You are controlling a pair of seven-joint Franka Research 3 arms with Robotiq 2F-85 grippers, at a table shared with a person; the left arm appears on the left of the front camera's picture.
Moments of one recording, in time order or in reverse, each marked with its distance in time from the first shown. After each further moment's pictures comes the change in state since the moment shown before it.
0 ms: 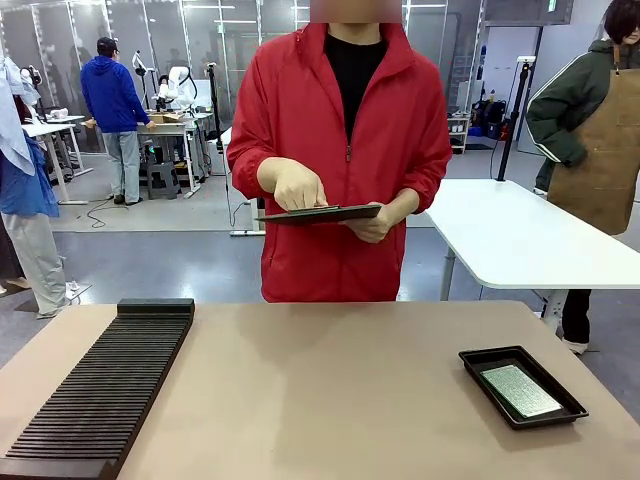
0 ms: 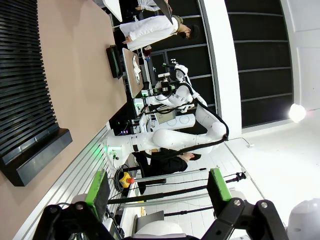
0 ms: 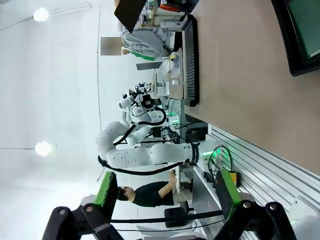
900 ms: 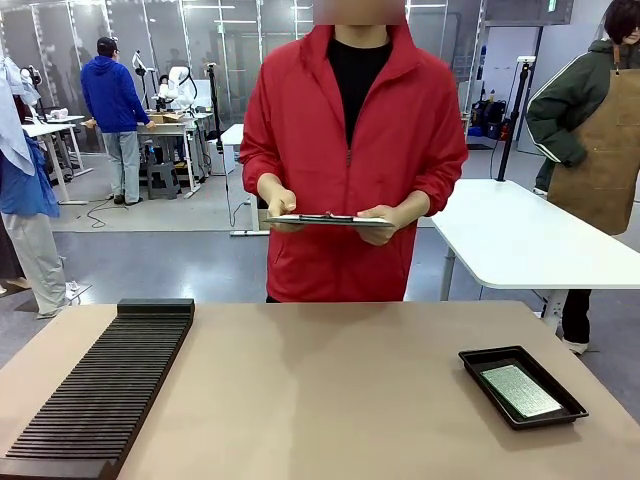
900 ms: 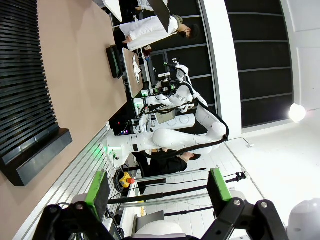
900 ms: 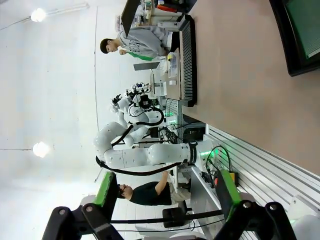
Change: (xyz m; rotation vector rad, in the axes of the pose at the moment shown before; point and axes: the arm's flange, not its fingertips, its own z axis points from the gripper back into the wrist) left arm 0.000 0.000 0.000 0.000 0.000 0.000; right arm 0.000 0.002 0.000 -0.011 -0.001 0.001
